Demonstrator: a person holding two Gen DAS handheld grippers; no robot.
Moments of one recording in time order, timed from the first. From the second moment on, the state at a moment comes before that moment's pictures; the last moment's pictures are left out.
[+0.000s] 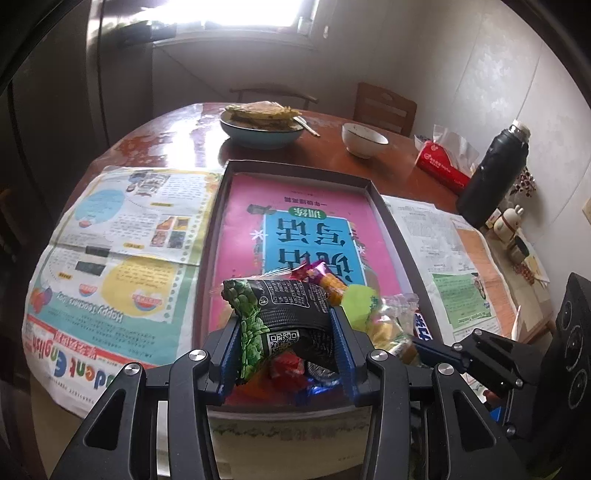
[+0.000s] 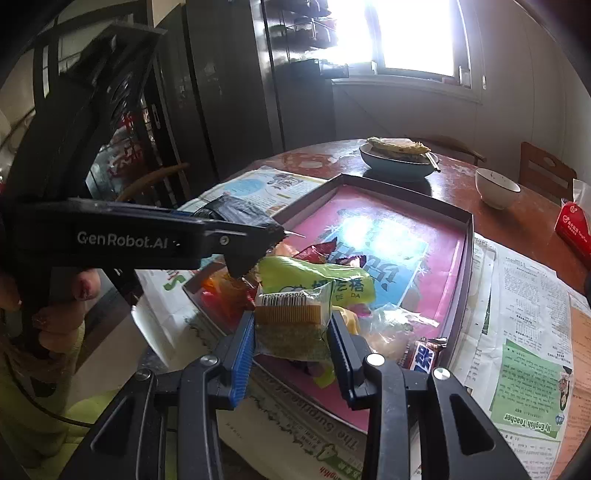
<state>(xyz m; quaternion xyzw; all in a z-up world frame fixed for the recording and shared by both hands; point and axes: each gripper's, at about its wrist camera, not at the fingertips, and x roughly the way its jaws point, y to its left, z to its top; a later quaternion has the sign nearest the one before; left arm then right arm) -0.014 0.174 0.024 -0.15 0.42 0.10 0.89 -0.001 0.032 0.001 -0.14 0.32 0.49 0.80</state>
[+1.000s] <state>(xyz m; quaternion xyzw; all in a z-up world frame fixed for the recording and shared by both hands) 0.026 0.169 0.007 -0.13 0.44 0.10 0.88 0.024 0.041 -0.014 -0.12 0.32 0.47 0.81</state>
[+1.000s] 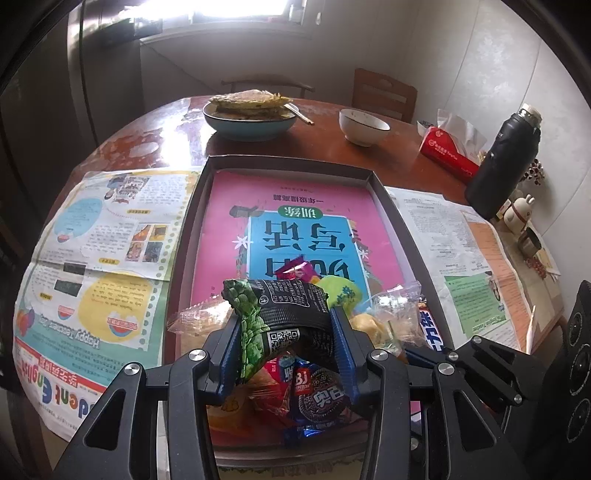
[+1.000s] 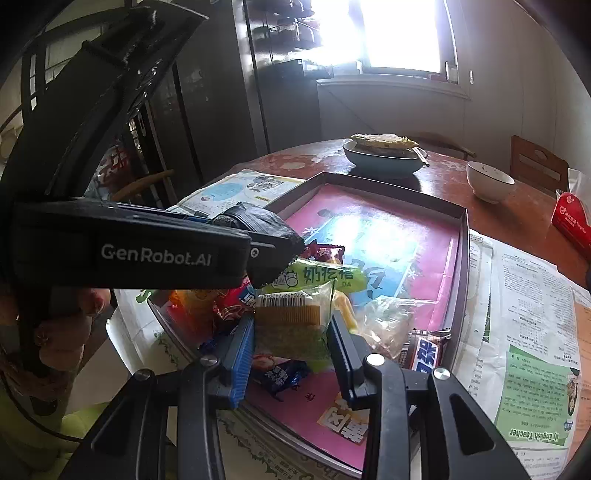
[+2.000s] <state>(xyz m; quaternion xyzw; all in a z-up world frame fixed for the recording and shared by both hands) 0.034 0.165 0.002 -0.13 0.45 0.09 0.88 0.025 0.041 -0.020 -0.12 0.31 0.48 0.81</state>
